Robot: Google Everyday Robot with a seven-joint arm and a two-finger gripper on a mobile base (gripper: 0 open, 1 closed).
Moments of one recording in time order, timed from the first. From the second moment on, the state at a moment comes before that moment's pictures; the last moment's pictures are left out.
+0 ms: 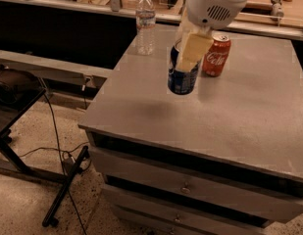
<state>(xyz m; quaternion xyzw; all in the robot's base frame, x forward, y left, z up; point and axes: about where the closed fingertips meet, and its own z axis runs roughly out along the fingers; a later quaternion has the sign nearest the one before) 0.531 -0.078 0.998 -0.67 0.71 -0.03 0.23</state>
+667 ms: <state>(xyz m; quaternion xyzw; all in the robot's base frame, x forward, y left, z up) 0.534 -0.075 1.001 -0.67 0.70 -0.03 0.24</state>
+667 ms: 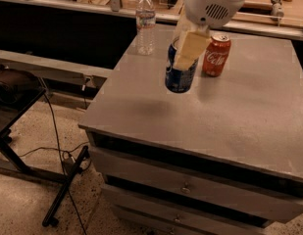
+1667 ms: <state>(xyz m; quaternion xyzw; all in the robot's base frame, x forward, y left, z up) 0.653 -0.046 1.013 -0.64 0.71 -0.04 0.30</state>
